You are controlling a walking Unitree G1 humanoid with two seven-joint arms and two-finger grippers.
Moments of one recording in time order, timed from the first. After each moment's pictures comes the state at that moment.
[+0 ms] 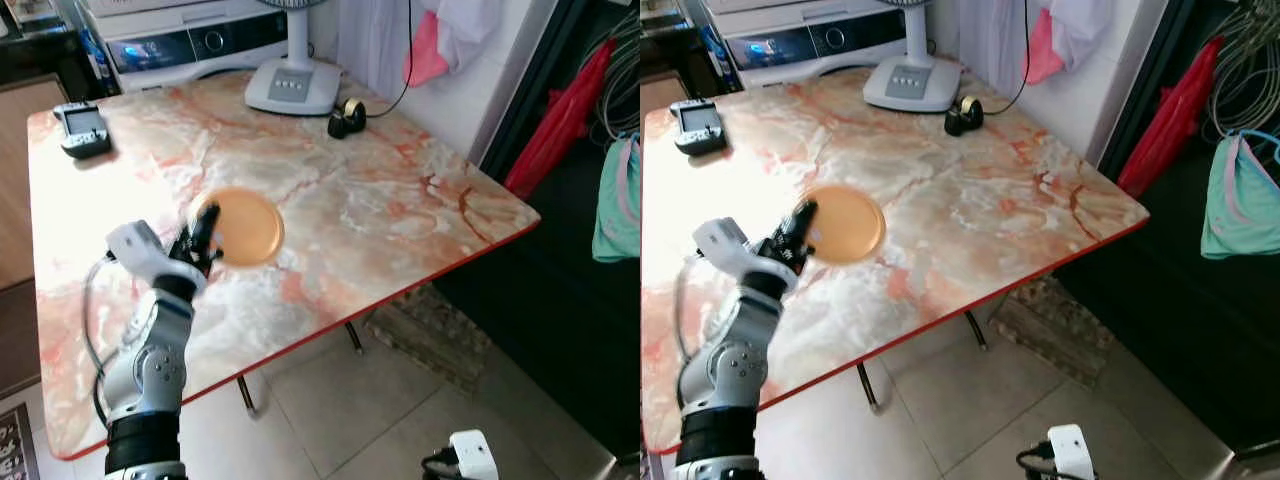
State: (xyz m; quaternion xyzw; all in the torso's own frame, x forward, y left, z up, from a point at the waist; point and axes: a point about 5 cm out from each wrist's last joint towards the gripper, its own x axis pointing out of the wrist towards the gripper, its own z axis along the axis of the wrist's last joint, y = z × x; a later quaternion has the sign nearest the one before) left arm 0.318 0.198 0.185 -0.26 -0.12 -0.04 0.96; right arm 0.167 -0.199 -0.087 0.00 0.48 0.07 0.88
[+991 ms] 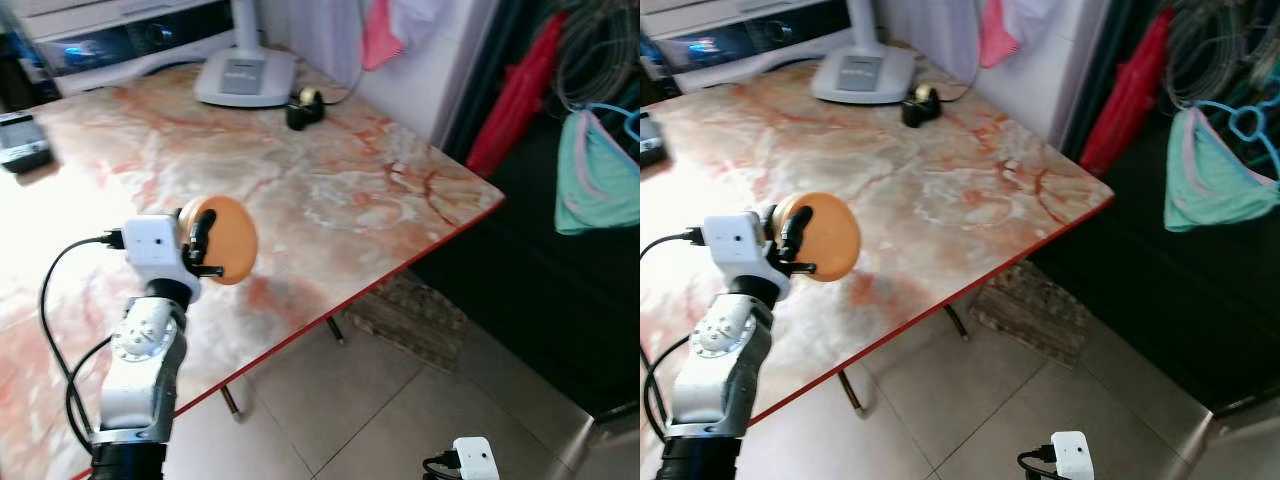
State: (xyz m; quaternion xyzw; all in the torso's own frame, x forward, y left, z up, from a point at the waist) left arm 0.301 0.188 0.187 0.00 -0.12 0.00 0.99; right arm 0.163 -0.194 -0.090 0.03 0.46 0.04 0.88
